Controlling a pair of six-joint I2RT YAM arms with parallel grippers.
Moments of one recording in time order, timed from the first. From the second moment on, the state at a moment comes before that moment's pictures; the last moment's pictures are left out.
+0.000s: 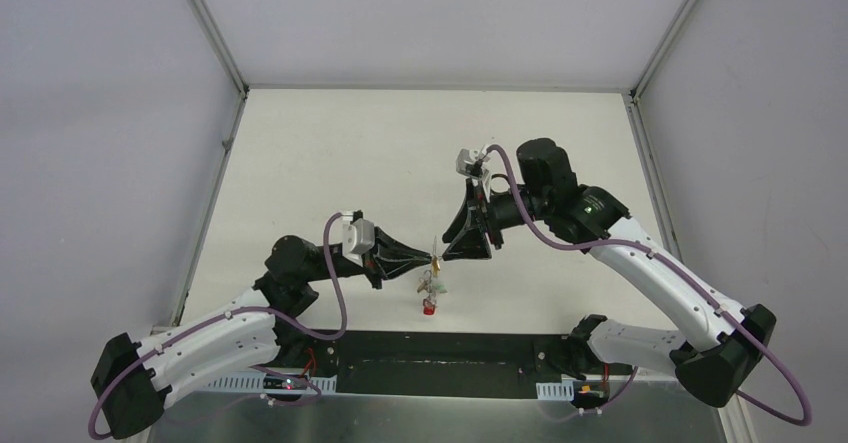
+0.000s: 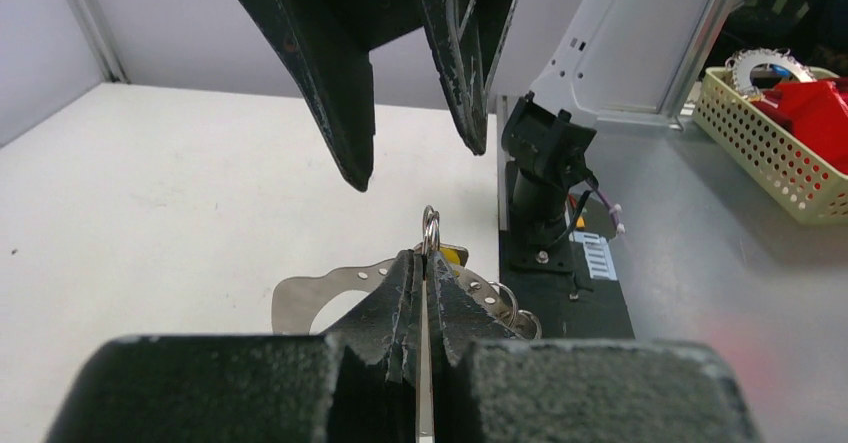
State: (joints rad) left arm -0.86 0.68 0.34 0.66 0.59 -0.23; right arm 0.74 1.13 1.14 -0.56 -0.93 0.04
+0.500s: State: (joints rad) left arm -0.86 0.70 0.33 0.85 0.56 -0.28; right arm 0.74 1.13 1.09 -0.39 -1.01 0.15
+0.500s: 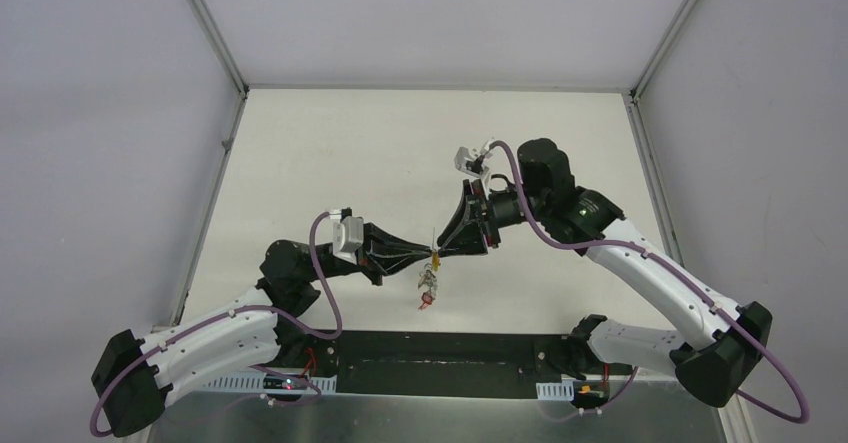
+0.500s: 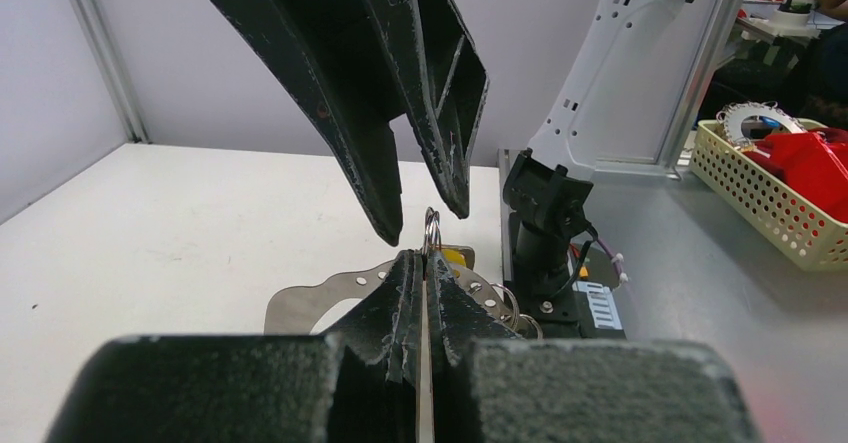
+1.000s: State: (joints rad) left arm -0.86 0.71 0.32 0.85 0.55 -0.29; right arm 0.74 1.12 1.05 -0.35 -1.01 0.17
